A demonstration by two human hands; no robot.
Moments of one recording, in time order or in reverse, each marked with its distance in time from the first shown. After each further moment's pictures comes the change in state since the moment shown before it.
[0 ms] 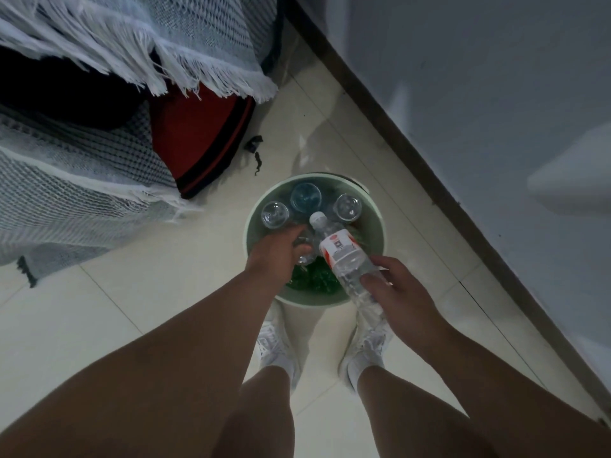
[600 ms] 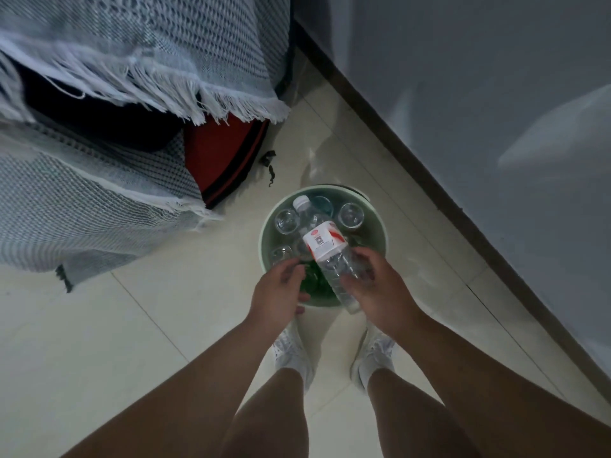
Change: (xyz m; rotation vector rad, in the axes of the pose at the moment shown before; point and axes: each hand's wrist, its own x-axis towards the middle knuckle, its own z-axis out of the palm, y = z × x) left_hand -0.097 0.017 -0.016 -0.474 0.097 -0.281; right_hand 0.002 -0.016 0.031 -0.119 -0.028 -0.167
